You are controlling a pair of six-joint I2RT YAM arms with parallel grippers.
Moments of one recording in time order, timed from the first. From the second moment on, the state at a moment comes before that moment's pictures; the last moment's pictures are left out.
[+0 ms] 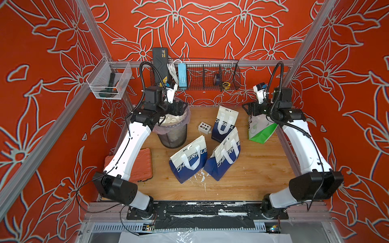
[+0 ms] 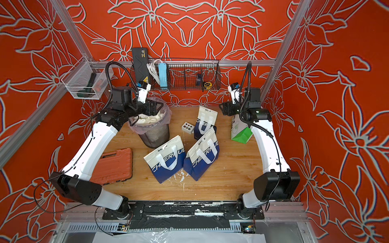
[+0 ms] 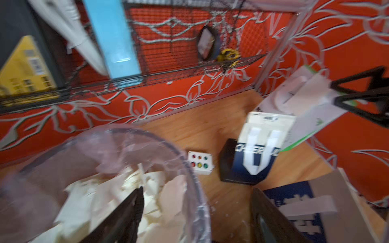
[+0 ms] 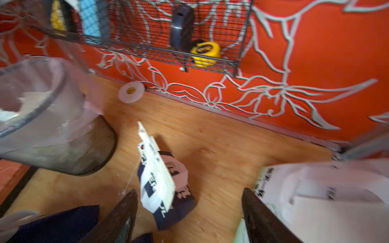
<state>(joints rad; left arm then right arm) -0.24 1.48 1.66 -0.57 0.36 -0.08 0.05 1.48 1.64 -0.69 -0.33 -0.13</state>
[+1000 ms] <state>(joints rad) -0.61 1.57 1.55 -0.17 0.63 -0.34 -0.31 1.41 1.41 -0.68 -0.29 -0.08</state>
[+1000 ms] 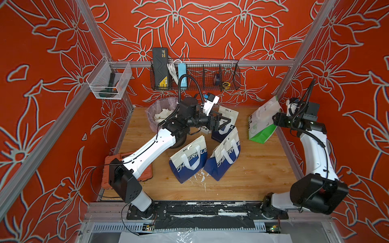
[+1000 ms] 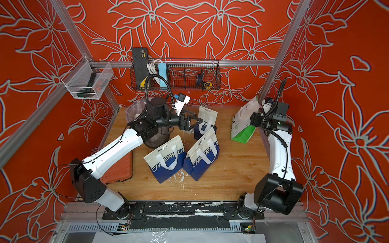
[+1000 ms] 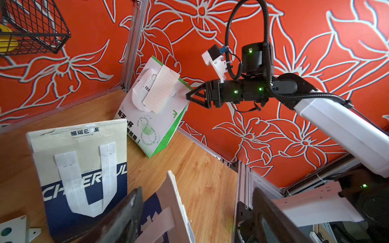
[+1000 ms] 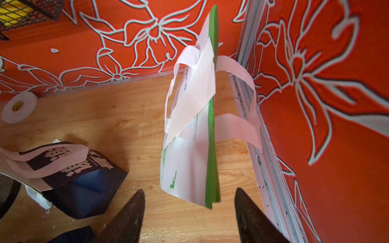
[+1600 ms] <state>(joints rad) -0.63 1.63 1.57 -0.15 0.64 -0.34 -0.32 1.46 1.34 -0.56 -0.41 -0.12</state>
